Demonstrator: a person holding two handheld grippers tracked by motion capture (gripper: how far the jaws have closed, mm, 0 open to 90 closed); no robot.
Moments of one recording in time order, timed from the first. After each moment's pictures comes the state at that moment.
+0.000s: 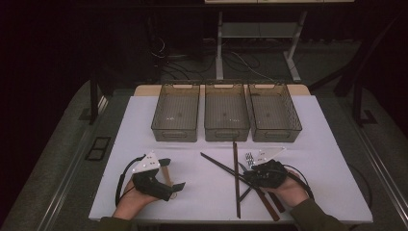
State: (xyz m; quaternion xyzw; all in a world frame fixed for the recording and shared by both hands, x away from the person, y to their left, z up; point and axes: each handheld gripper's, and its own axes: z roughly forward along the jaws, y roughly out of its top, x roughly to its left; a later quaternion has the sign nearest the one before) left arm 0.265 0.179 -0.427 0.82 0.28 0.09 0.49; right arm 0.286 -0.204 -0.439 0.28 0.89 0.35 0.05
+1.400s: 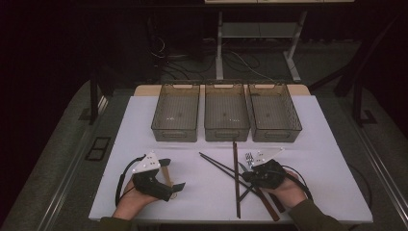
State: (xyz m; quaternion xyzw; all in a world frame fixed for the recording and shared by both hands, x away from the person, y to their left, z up) left arm 0.264 0.179 -0.428 0.82 0.28 0.09 0.49; right arm 0.285 -0.201 -0.439 0.28 0.89 0.35 0.05
